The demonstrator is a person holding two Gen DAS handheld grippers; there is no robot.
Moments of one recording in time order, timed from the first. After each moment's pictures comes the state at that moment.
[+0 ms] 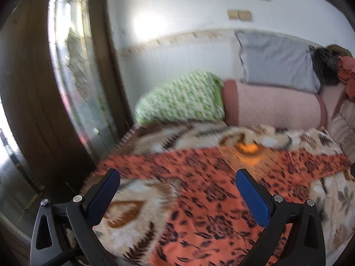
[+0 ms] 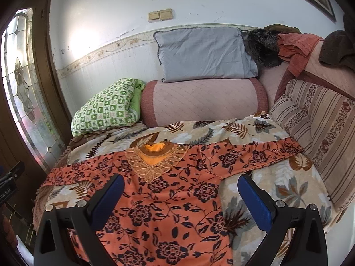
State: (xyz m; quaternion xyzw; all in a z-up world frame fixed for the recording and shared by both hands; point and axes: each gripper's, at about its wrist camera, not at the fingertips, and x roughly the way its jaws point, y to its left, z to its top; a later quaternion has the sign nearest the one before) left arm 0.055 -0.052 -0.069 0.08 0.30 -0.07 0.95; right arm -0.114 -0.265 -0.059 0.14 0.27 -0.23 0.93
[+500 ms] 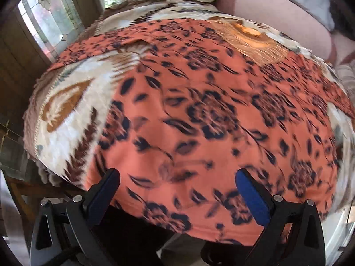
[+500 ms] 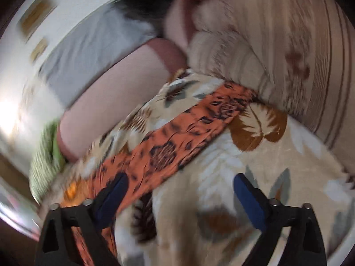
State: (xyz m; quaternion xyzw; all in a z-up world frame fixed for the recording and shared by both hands) left arm 0.053 -0.073 -0.272 0.07 0.55 -0.08 0.83; right arm -0.161 -0.665 -0.253 0.43 0.20 -0.32 0.82
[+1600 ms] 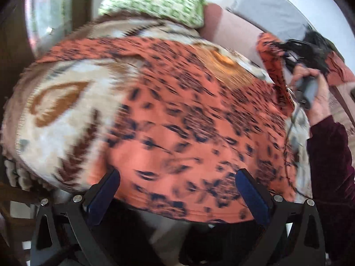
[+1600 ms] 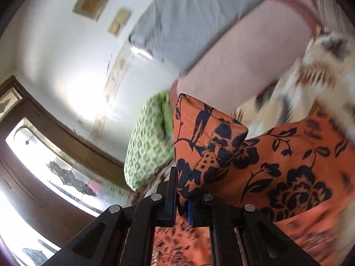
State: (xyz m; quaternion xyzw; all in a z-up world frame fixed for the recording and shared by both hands) left arm 0.014 0.026 -0.228 -0.04 0.50 -0.17 0.85; right arm 0.144 -0.414 -0.194 0.48 0.20 -0.01 0.85
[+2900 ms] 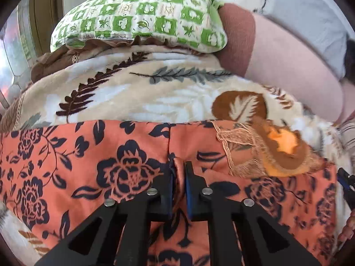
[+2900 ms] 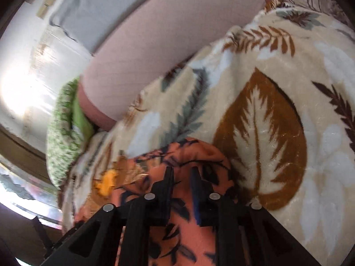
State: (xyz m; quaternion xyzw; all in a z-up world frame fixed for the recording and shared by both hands) left arm 0.342 -0.116 -0.285 0.00 0.46 -0.16 0.87; right arm 0.130 -0.542 -0.299 0.43 0.30 -0.16 0.84
